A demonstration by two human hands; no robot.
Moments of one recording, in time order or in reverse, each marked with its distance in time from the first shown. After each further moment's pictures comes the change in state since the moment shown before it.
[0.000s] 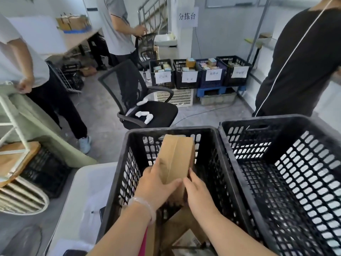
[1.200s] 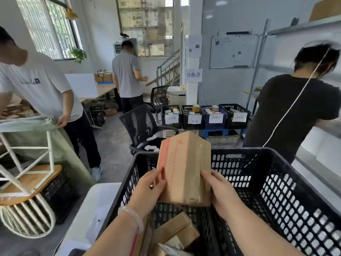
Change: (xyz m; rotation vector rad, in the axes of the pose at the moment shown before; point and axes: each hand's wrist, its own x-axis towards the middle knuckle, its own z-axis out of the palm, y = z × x) left_hand -0.130 0.080 -0.045 -0.418 0.178 0.147; right_hand -0.084 -0.050 -0.125 0.481 -0.147 -0.163
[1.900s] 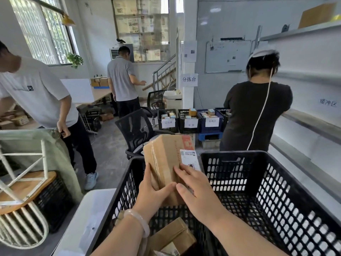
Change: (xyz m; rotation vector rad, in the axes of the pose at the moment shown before) left_hand 0.010 0.011 0.024 -0.311 -0.002 0.091; right_hand -0.019 -0.007 0.031 -1.059 -0.105 -0.600
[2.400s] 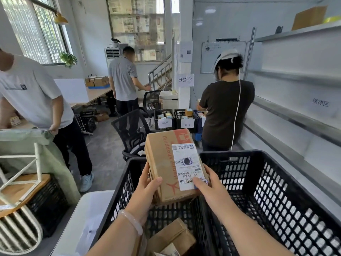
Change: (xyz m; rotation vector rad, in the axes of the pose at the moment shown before) left_hand 0.002 0.001 -0.017 -0.401 -0.082 -0.169; right_hand -0.002 0.027 -0.010 0.592 0.122 0.466
